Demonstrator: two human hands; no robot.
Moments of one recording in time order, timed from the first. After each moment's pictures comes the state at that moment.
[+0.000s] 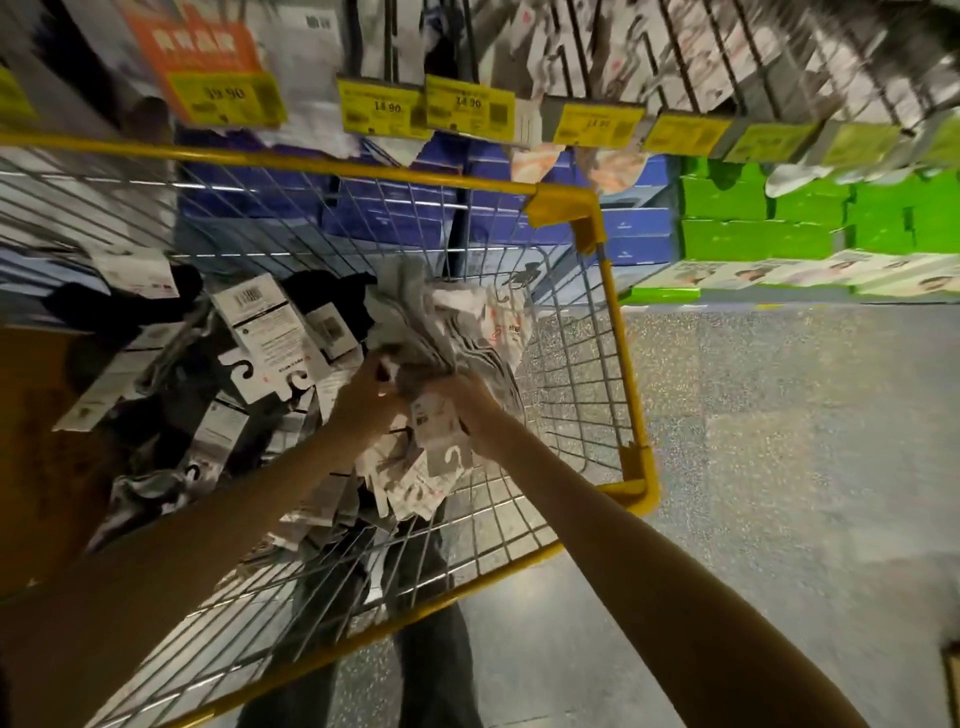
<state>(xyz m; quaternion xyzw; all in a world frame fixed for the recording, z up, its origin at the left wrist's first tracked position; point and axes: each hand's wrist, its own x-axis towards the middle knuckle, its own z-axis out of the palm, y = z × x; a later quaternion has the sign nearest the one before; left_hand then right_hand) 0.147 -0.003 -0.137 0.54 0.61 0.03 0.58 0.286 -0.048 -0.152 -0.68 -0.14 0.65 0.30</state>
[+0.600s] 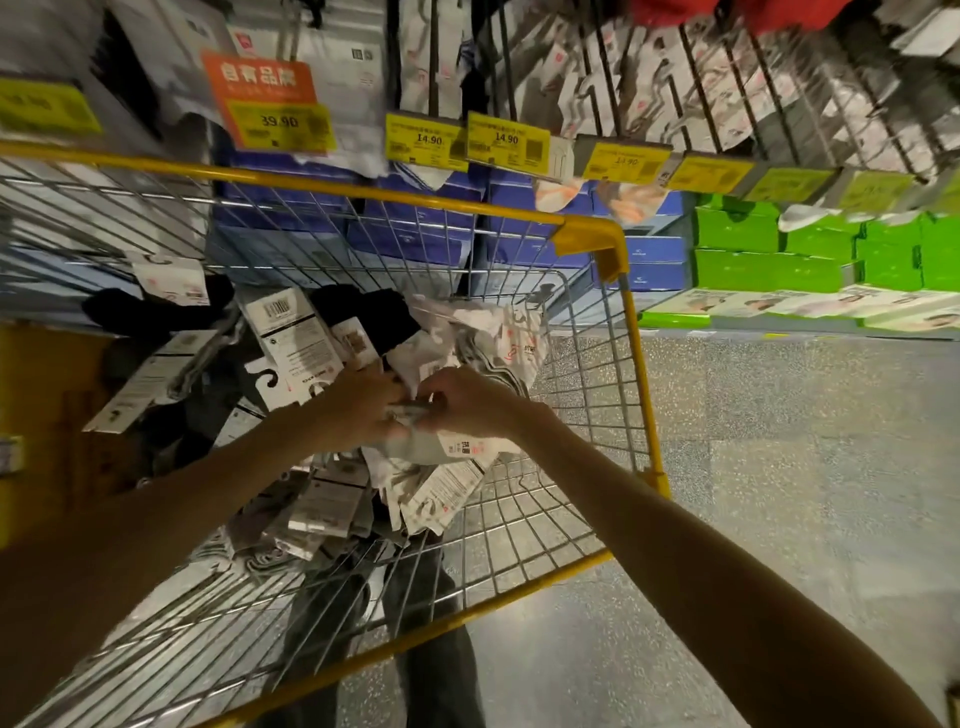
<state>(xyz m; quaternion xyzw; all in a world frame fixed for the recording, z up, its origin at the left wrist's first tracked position) 0.109 0.044 -0.124 0.85 0.33 -0.22 0.34 0.292 -0.009 -0.106 -0.58 -0.65 0.49 0.01</state>
